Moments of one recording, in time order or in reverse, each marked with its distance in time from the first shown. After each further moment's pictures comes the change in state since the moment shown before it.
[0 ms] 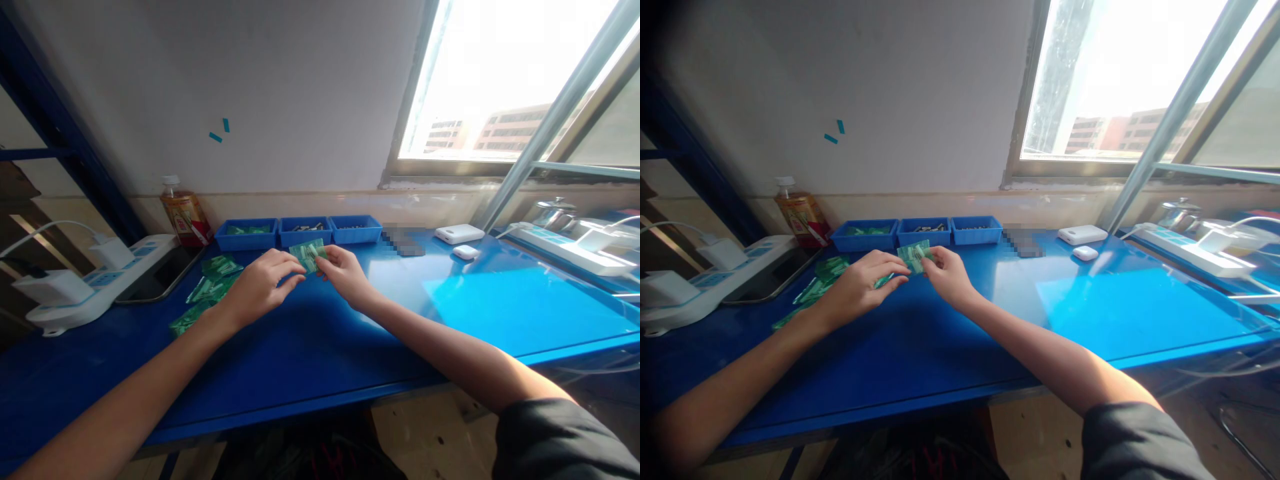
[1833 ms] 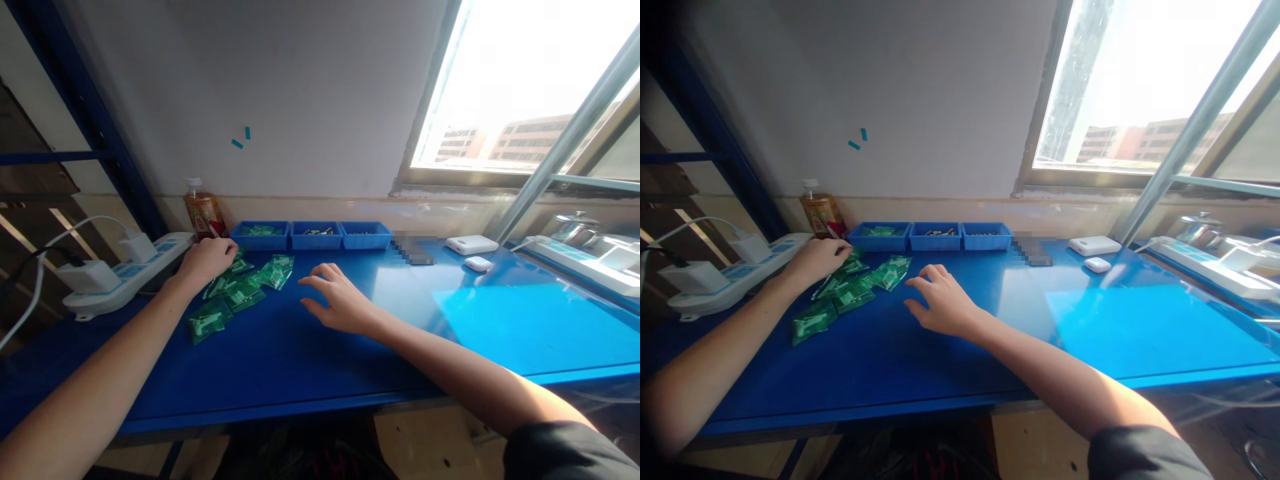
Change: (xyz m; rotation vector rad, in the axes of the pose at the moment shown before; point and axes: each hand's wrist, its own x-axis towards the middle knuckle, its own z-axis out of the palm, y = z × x) left_hand -0.025 -0.138 -0.063 0.368 0.036 -0.546; right_hand -0.025 -0.008 0.007 -0.804 -0.331 -0.501
